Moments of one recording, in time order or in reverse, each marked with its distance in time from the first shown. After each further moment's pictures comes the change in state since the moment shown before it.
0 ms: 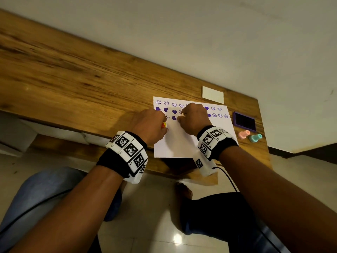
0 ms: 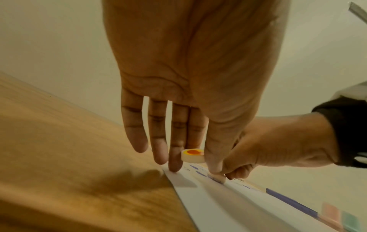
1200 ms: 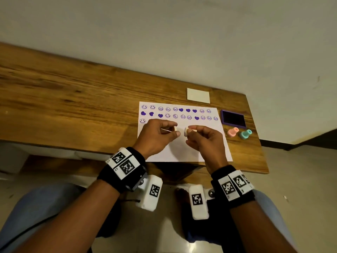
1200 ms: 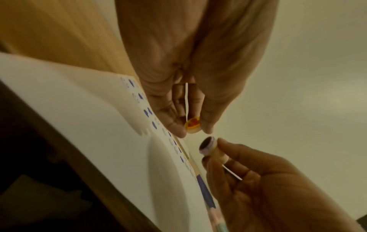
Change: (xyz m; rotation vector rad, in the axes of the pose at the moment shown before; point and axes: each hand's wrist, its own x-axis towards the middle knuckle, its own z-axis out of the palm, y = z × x) left_hand 0.006 0.054 0.024 -0.987 0.013 -0.021; right_hand -0.089 0.056 -0.016 1.261 0.154 0.334
